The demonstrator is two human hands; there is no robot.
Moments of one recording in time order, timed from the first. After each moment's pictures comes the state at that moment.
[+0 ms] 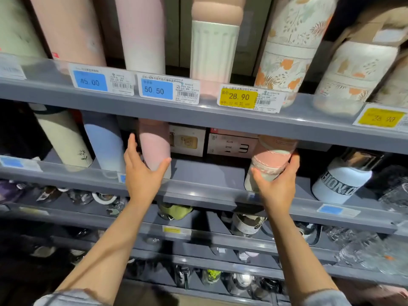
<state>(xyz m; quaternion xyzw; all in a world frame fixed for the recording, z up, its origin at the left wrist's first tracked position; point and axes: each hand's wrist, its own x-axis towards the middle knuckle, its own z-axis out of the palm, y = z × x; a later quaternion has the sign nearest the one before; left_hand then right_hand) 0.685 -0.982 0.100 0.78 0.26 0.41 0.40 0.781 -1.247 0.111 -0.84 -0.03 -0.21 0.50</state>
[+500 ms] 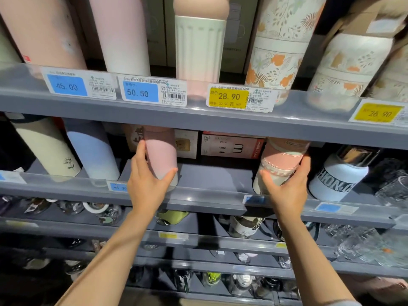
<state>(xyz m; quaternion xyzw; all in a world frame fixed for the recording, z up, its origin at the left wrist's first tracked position) 0.694 -1.003 0.096 0.82 0.24 0.39 0.34 0.786 -1.274 0.109 -0.85 -0.01 -0.24 0.47</state>
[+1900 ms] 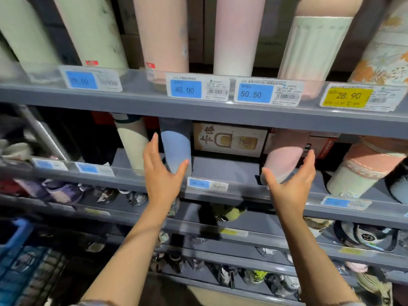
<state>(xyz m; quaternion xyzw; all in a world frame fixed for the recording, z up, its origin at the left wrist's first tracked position) 0.629 -0.864 0.102 0.80 0.20 0.44 0.35 0.727 -1.111 0.095 -0.82 -0.06 -0.23 0.52</state>
